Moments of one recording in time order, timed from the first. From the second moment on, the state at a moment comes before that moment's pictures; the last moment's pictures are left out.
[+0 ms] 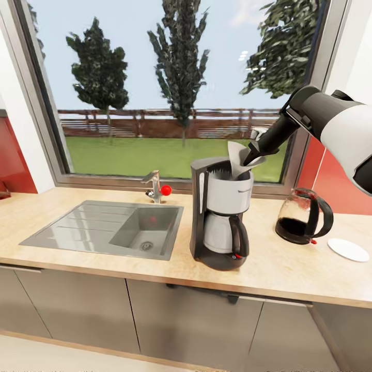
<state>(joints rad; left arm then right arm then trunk) 0.04 0.07 0.02 -0.51 0.00 -0.06 -0.01 -1.98 -0.13 1.36 -0.08 -0.39 1.00 1.28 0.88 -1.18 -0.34</state>
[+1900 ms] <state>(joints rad) 0.04 0.07 0.02 -0.51 0.00 -0.06 -0.01 -1.98 -0.13 1.36 -0.08 -0.39 1.00 1.28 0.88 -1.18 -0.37</state>
